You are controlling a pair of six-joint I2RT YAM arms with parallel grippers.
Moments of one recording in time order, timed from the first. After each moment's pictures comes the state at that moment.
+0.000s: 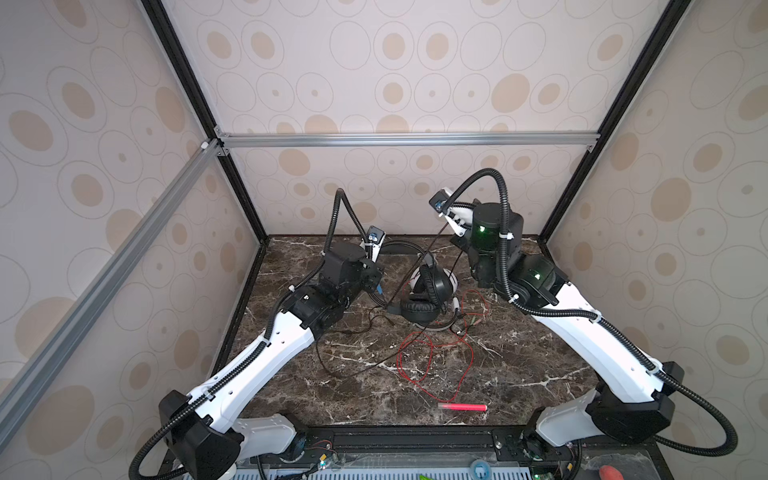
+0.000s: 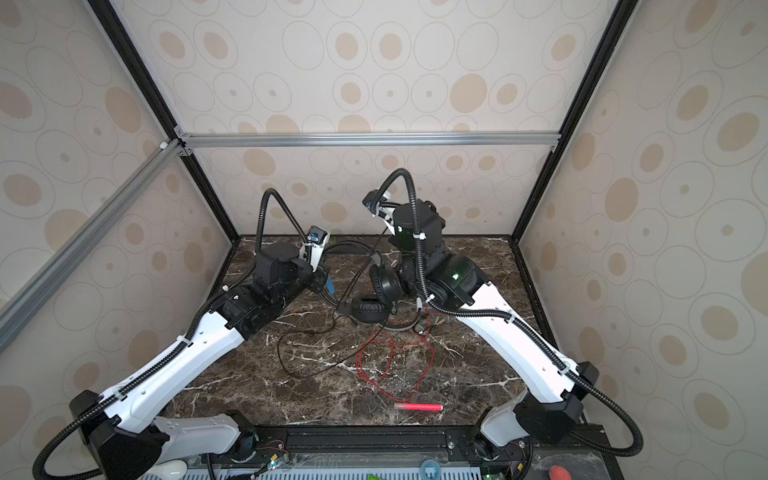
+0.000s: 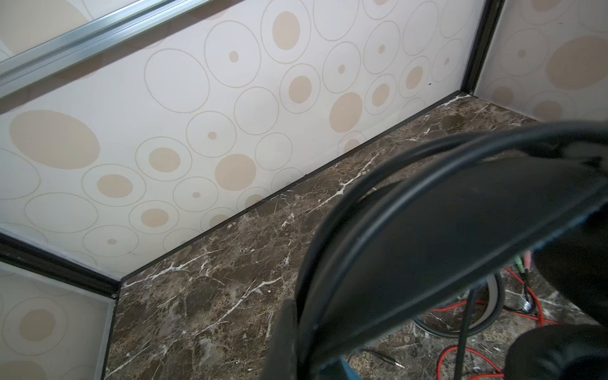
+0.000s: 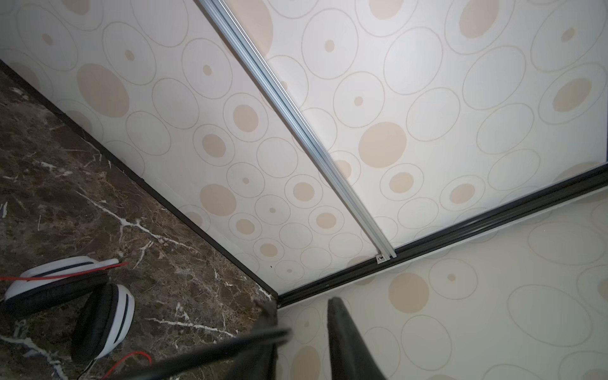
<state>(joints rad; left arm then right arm) -0.64 1.24 1.26 -0.39 -0.28 0.14 0.78 1.46 1.80 -0.49 0.86 -0.78</state>
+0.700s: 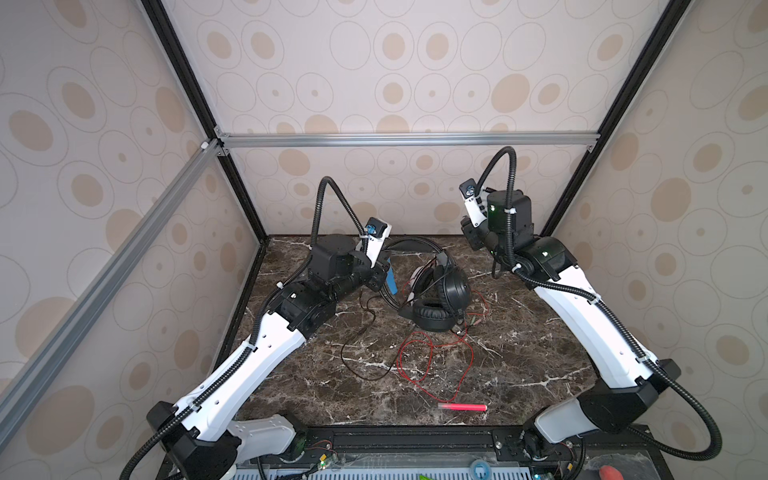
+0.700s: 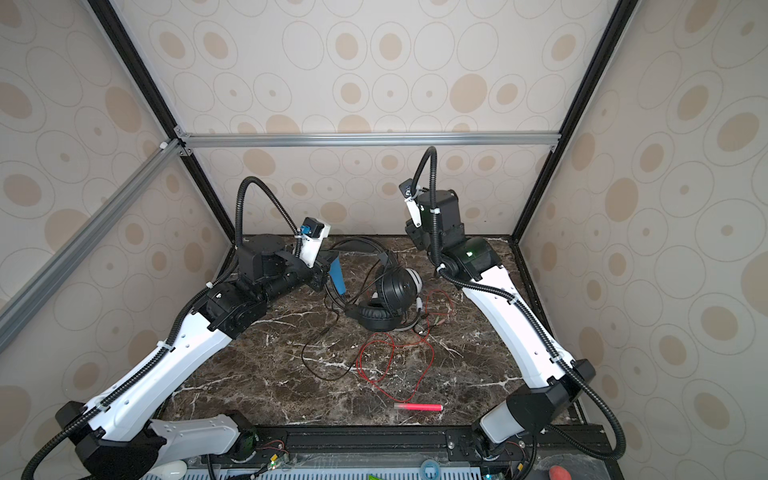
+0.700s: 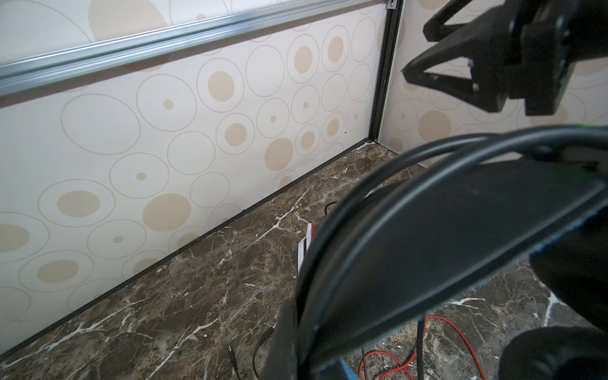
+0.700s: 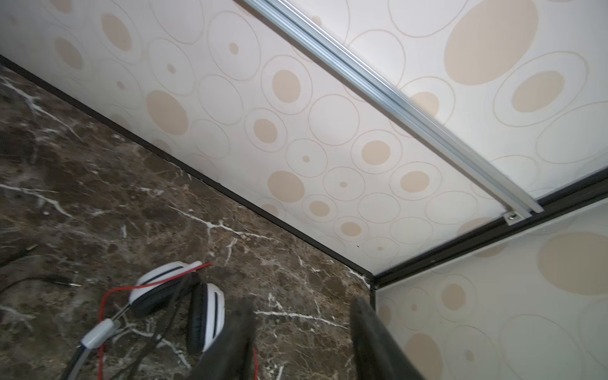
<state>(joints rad) -0.64 1.23 1.37 -0.43 0.00 0.06 0.53 1.46 1.76 -0.67 0.42 -0.35</state>
